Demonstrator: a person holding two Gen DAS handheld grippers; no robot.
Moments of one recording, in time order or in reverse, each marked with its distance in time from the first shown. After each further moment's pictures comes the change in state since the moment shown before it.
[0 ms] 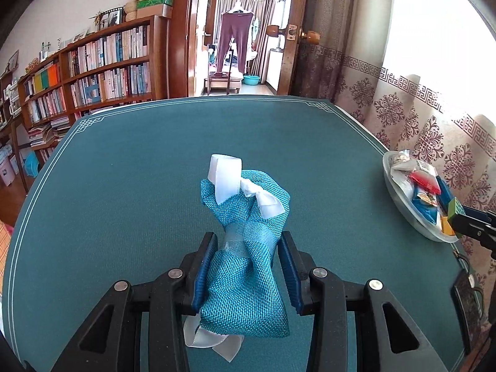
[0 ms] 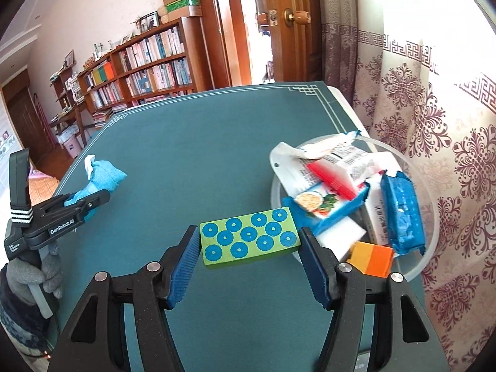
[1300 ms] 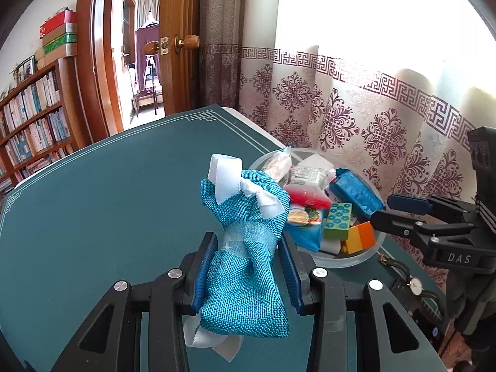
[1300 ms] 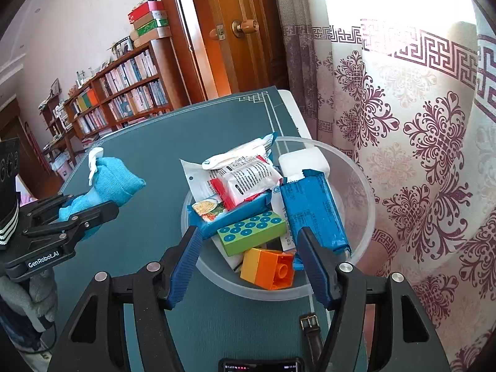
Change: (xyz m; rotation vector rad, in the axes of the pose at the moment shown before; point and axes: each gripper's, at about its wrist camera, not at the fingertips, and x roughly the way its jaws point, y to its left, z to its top) left arm 0.007 -0.170 0.041 0.256 0.011 -0.236; right arm -0.020 -0.101 -0.007 0.111 -0.059 0.003
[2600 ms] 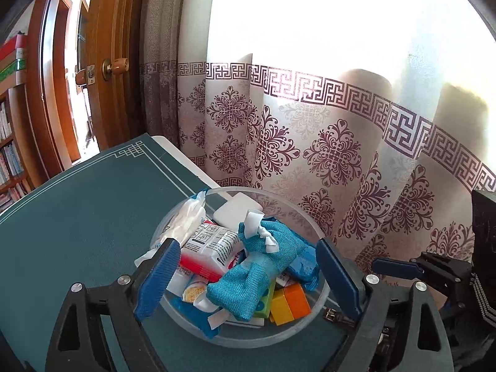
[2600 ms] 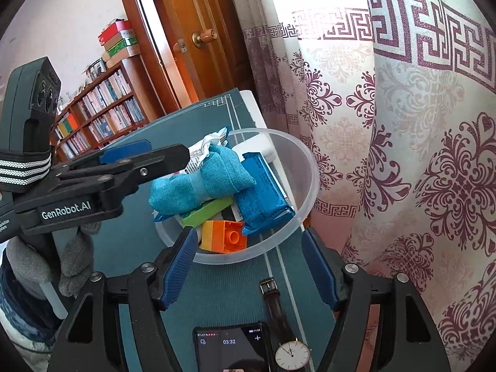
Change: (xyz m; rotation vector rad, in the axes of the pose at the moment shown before) left arm 0.036 -0.071 0.052 0.097 -0.054 -0.146; right arm -0.035 -0.036 -0.029 0.118 -0.013 -0.073
